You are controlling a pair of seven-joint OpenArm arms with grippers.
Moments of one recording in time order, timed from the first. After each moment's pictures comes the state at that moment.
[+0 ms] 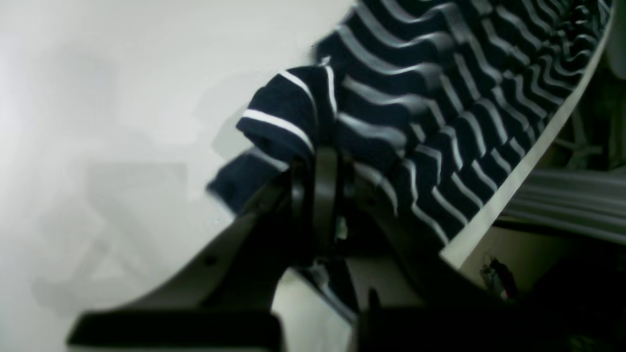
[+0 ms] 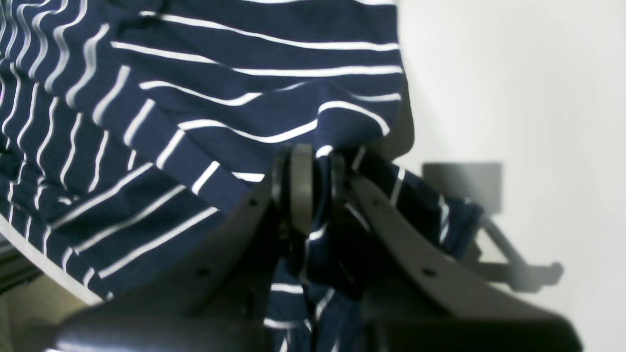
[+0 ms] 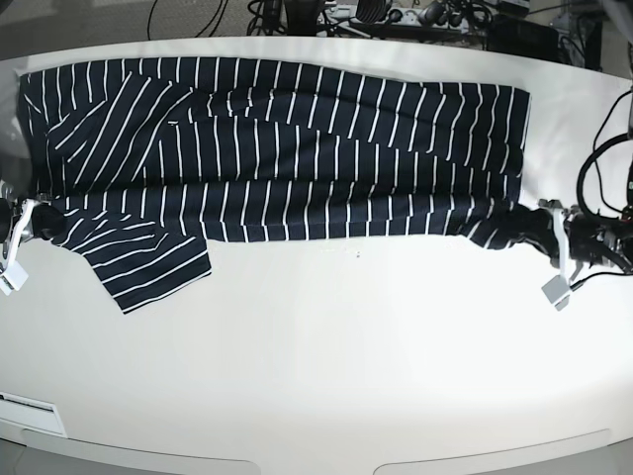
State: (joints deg) left arm -22.4 -52.8 17.9 73.0 -84.9 -41.5 78.6; right arm 8.3 50.1 5.1 72.7 65.5 40.3 -72.5
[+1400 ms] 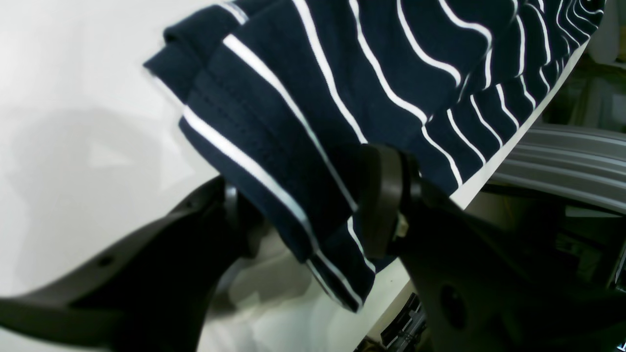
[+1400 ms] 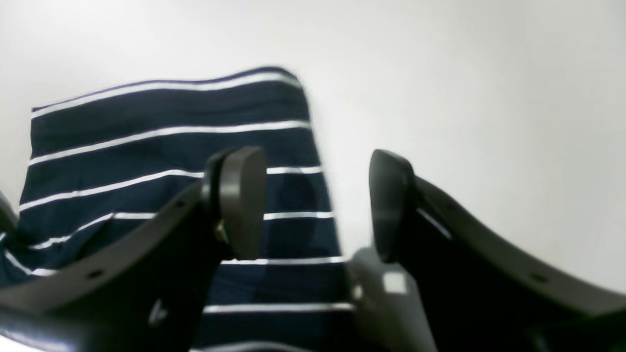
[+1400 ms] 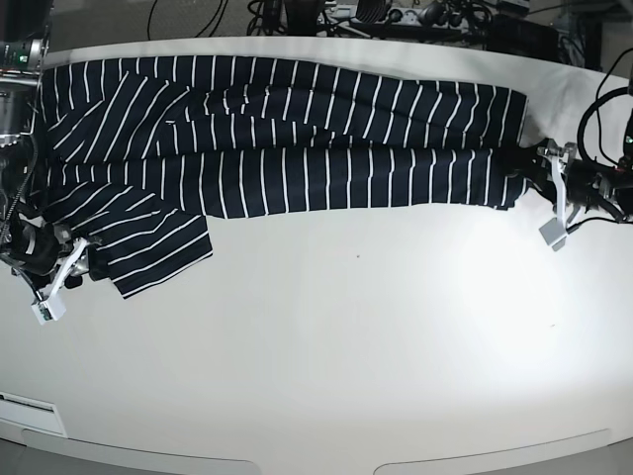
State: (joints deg) left arm -10.2 -54.0 17.6 73.1 -85.9 -41.5 76.7; right arm 15.1 33.9 5.4 68.2 36.1 35.8 -49.3
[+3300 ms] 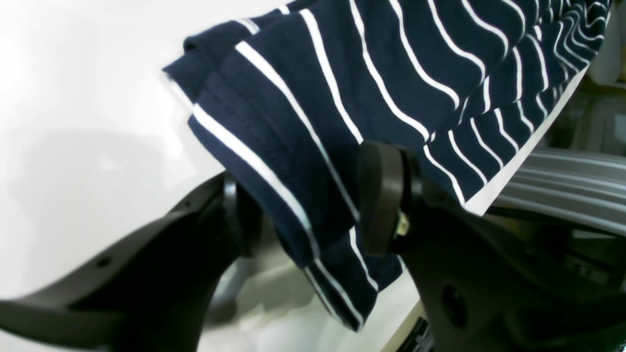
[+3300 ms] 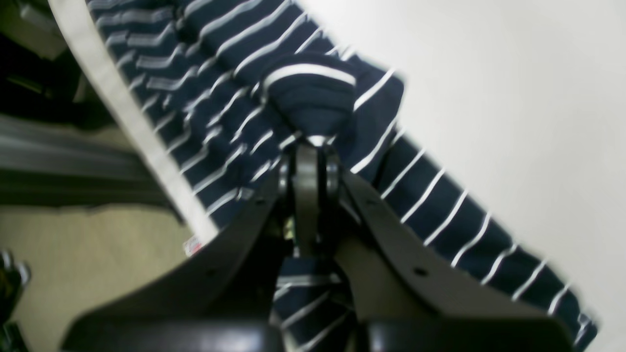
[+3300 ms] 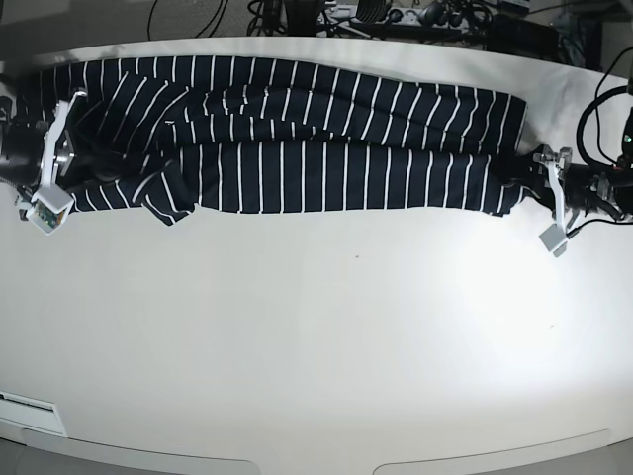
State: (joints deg) left arm -10.2 -54.0 17.7 73.1 -84.9 -41.5 70.6; right arm -19.1 44.8 24.5 118.5 80.7 40.3 -80.5
